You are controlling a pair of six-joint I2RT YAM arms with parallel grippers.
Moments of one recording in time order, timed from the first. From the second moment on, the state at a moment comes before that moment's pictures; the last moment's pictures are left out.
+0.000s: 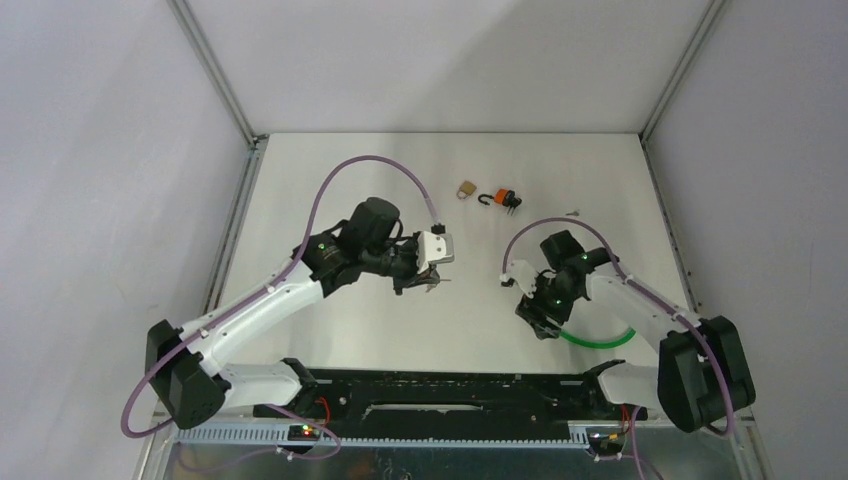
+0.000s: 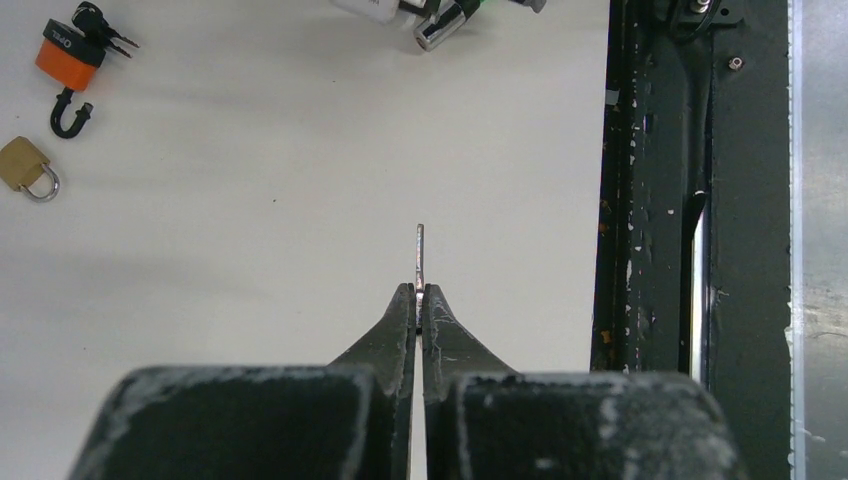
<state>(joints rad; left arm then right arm) -0.77 1.21 1.07 -0.56 0.55 0.50 0.35 1.24 0.71 -0.86 -0.36 -0.71</state>
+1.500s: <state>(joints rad) -0.81 1.20 1.09 -0.62 0.56 0.58 0.43 1.14 0.89 -0.87 -0.58 -0.77</state>
